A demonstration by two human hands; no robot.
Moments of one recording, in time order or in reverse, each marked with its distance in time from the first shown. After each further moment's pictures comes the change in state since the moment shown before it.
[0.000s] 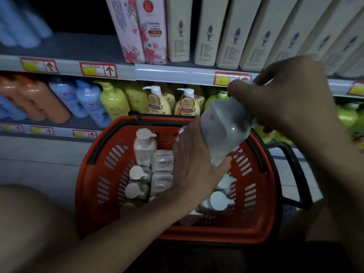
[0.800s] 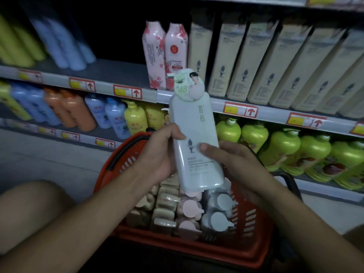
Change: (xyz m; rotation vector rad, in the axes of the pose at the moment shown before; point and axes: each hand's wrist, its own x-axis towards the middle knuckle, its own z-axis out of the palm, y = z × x) left_hand 0.057 0.001 -0.104 -1.532 -0.375 -0.684; right_hand -0.040 0.020 0.052 1.093 -0.779 0.328
